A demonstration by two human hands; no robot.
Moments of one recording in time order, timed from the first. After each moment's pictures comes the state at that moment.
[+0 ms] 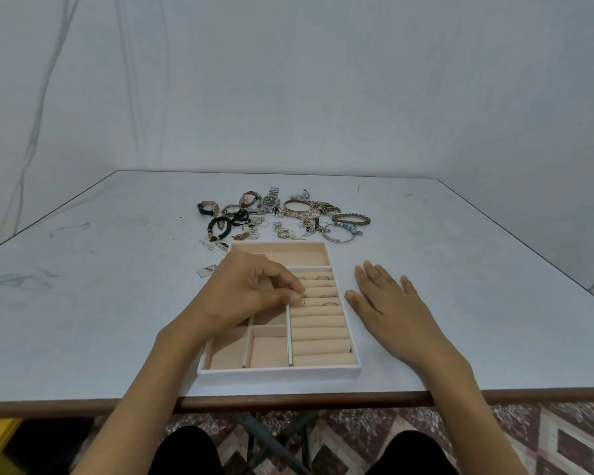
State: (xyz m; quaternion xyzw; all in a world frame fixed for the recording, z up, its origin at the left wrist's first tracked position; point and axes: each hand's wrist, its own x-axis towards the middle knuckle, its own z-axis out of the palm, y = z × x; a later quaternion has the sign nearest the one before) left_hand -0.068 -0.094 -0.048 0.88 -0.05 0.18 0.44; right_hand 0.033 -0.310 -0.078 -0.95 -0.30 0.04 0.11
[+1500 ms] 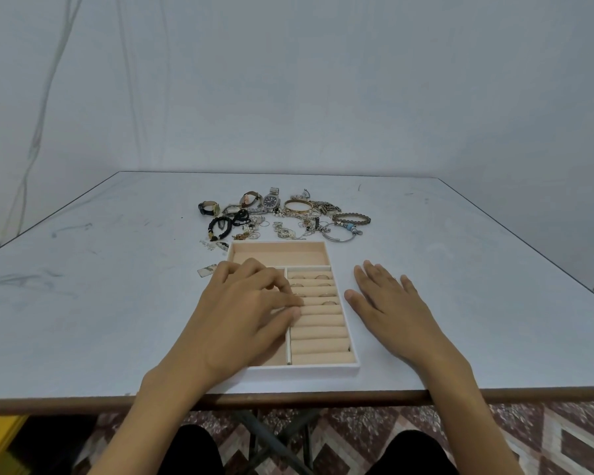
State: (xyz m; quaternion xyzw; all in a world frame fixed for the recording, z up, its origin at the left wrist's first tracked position) left_hand -0.100 -0.113 -0.058 0.96 -0.05 0.25 0.10; right_hand 0.034 -0.310 -0.080 -0.94 -0.31 0.03 0.13
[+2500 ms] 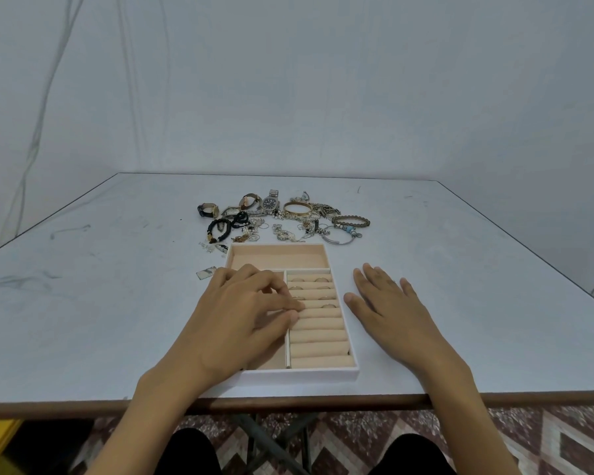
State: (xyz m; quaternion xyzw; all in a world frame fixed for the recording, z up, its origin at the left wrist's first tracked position) left_hand -0.098 -0.106 -0.064 0.96 -0.06 0.24 0.13; right_hand 0.032 -0.310 -0.078 -0.94 -0.30 0.04 0.13
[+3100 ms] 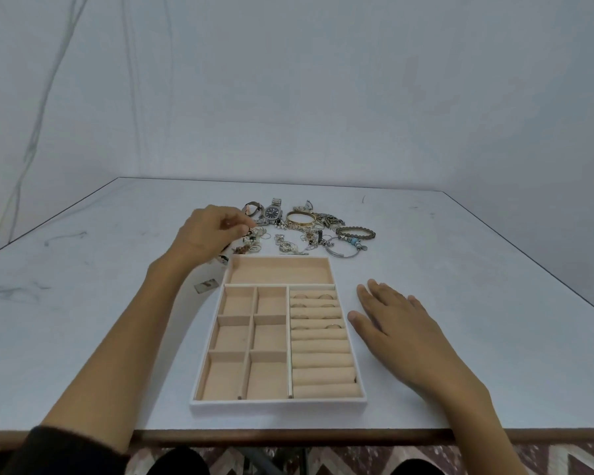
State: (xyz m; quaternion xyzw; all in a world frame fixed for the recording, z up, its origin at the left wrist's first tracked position) left_hand 0.011 0.010 -0.037 0.92 0.10 0.23 0.31; right_hand 0.031 -0.307 -0.067 -0.95 -0.30 0.03 0.09
